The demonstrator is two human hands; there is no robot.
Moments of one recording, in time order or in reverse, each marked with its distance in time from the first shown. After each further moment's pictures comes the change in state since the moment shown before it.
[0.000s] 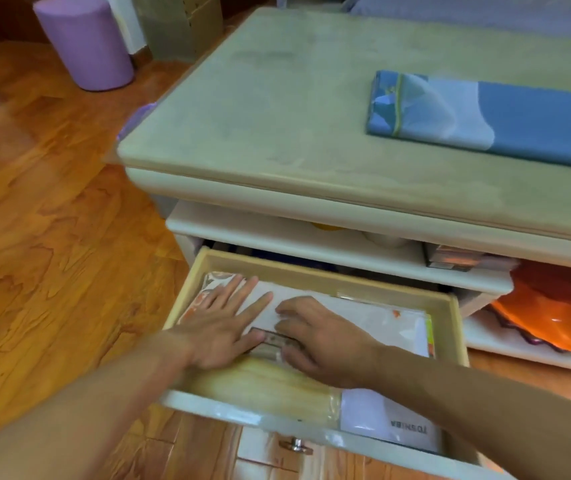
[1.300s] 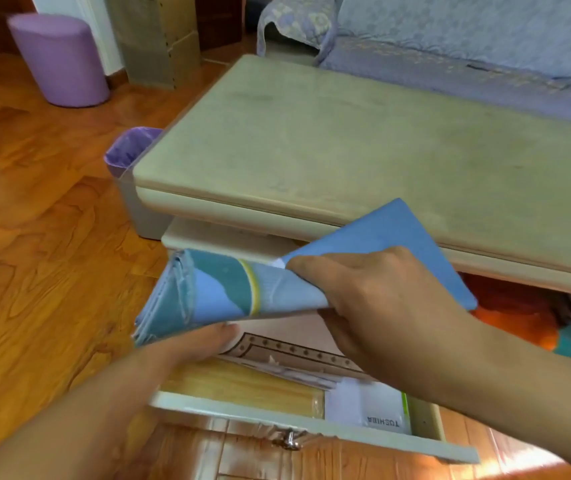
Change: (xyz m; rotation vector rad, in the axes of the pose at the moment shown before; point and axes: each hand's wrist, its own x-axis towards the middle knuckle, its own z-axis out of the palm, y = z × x) left_hand -0.002 -0.014 0.000 -0.698 0.135 -0.117; right_hand -0.005 -0.146 -0.186 -0.430 0.248 0.097
